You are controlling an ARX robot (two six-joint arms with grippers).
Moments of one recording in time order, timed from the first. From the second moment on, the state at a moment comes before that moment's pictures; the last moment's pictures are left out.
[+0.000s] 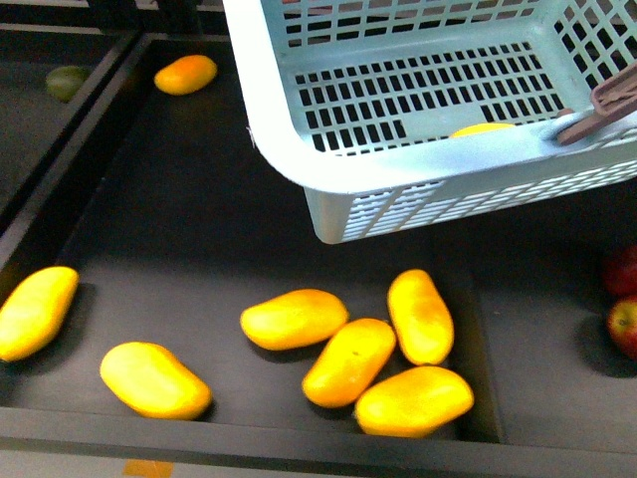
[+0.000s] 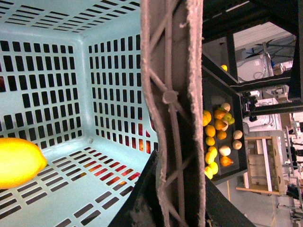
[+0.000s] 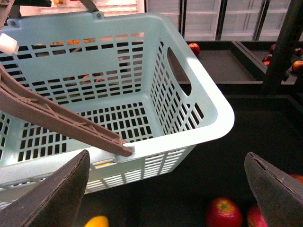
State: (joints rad) left arm -0.75 1.92 1.72 -0.20 0.12 -0.99; right arm 0.00 0.43 0.07 0.36 0.00 0.00
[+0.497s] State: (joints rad) left arm -0.75 1.92 1.72 -0.20 0.12 -0.99; right arm 0.00 0.44 0.07 0.36 0.00 0.00
